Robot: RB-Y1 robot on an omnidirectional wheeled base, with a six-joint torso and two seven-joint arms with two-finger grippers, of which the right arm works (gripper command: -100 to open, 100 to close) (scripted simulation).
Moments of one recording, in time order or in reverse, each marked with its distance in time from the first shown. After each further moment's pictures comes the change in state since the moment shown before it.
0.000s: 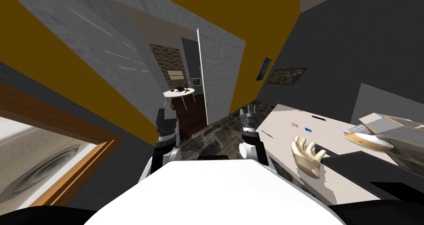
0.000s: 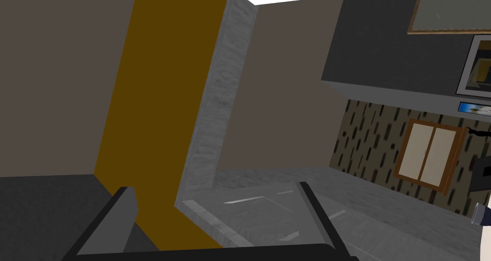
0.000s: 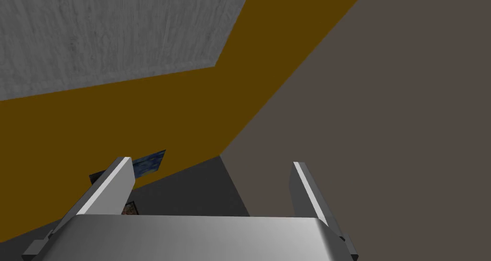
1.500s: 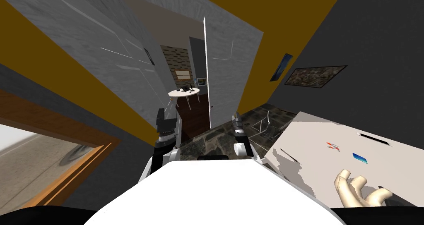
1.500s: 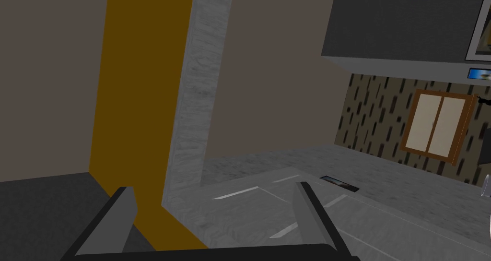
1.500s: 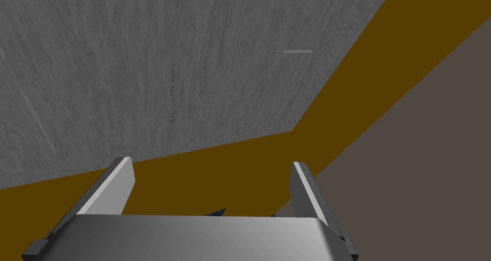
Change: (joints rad) arm -0.130 -0.050 0.019 0.405 0.044 -0.106 -0.041
